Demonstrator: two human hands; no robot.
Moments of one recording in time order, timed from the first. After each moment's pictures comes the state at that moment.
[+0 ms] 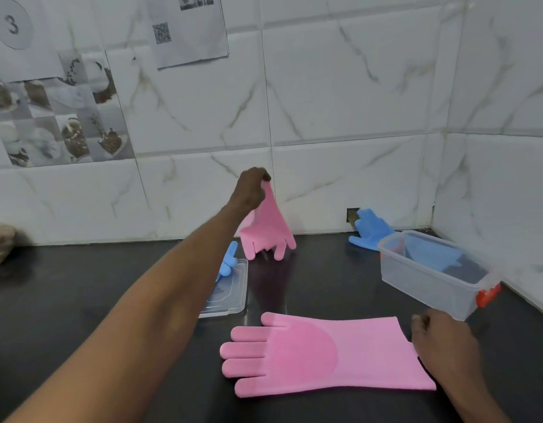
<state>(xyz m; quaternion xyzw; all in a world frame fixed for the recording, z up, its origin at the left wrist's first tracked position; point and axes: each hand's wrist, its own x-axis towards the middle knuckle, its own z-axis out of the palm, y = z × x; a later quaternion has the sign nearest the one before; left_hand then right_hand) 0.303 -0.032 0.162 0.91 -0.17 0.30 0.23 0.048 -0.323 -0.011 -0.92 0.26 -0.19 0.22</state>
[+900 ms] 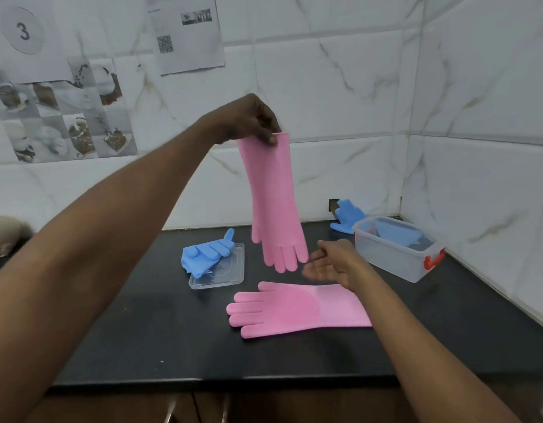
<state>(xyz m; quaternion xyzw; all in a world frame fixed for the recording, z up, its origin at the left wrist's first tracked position) 0.134 -0.025 0.316 0.88 -0.37 0.10 0.29 0.049 -0.224 0.082 -0.65 0.15 0.05 0.75</state>
